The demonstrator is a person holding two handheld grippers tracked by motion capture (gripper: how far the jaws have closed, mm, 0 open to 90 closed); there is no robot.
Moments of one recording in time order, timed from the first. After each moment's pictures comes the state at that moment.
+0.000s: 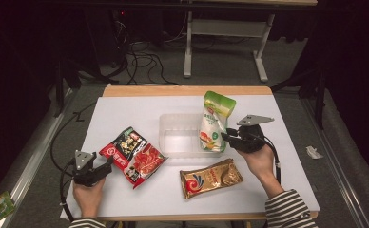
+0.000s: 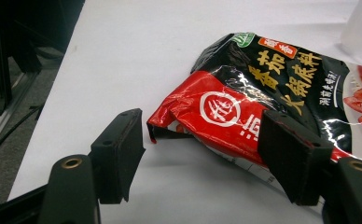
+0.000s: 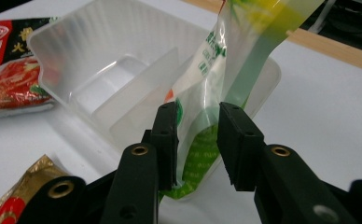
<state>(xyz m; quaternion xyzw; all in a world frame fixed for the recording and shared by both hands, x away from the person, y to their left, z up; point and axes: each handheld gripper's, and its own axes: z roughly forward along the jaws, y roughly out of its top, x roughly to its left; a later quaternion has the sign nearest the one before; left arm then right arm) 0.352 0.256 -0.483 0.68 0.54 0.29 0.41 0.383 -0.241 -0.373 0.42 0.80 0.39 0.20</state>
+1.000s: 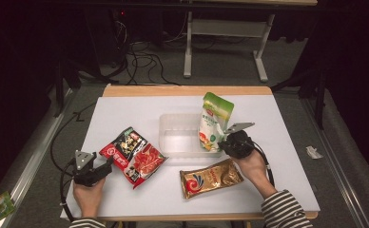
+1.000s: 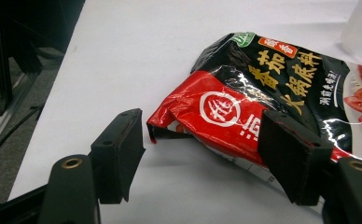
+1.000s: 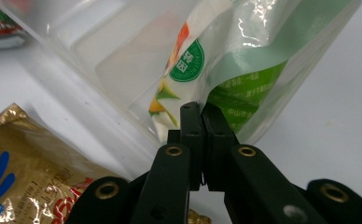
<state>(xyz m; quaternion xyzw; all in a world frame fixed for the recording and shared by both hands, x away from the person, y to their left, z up) 0.352 0.256 -0.483 0.67 0.54 0.29 0.41 0.393 -0.222 -0.413 0.42 0.84 0.30 0.16</state>
